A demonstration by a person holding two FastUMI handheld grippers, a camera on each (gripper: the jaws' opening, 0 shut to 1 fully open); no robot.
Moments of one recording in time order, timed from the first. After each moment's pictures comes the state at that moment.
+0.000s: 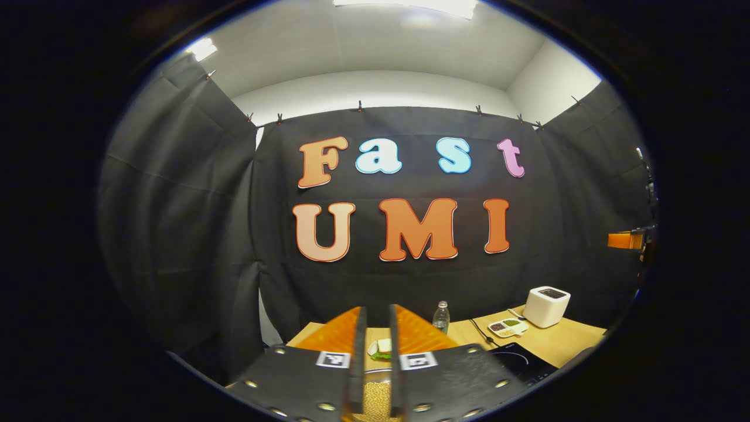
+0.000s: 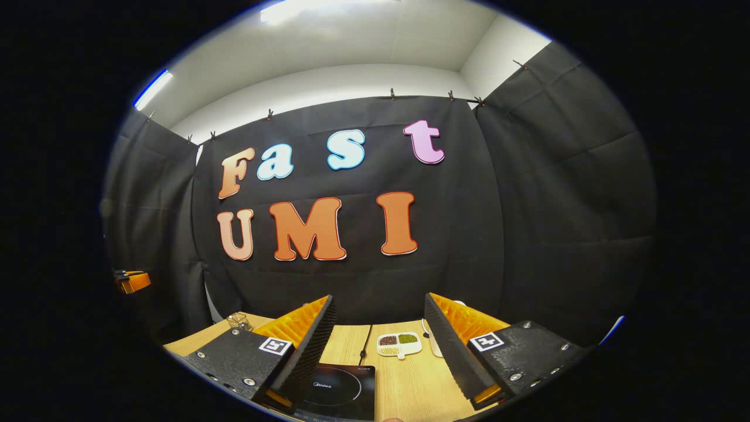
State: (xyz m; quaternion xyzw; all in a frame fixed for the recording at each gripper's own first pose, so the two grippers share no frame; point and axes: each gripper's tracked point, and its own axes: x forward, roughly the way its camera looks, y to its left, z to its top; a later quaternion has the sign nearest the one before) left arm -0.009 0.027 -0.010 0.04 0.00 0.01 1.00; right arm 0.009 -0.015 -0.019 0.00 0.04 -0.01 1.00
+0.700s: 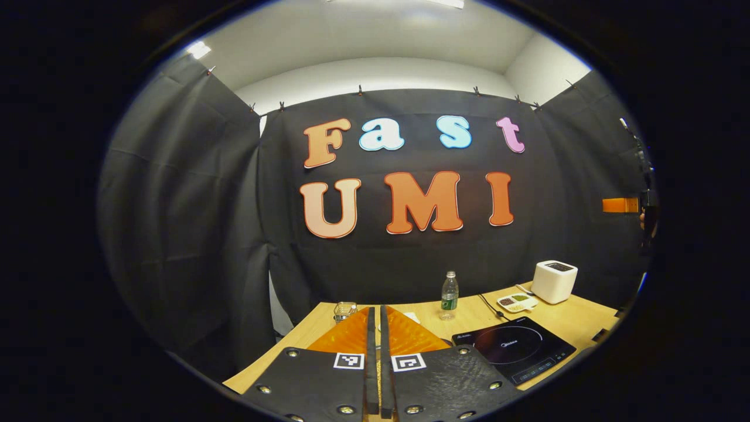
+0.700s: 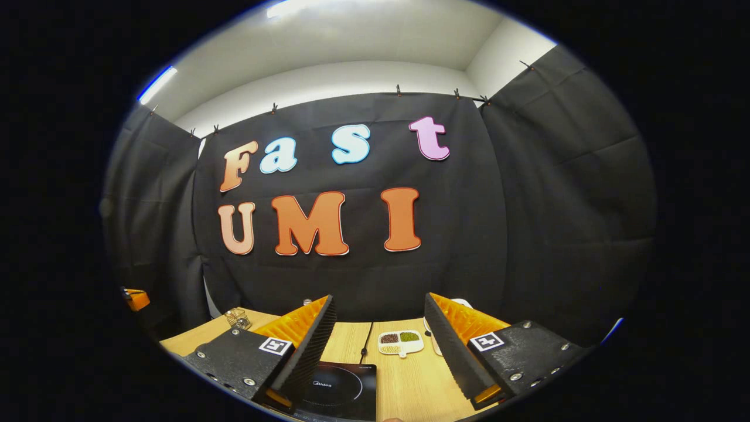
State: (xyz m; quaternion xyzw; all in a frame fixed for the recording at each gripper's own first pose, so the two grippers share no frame) left arm -0.051 0.040 -0.075 0.07 0.05 0.02 1.00; right arm 0.017 -0.003 -0.030 -0.02 0.04 -0.01 1.00
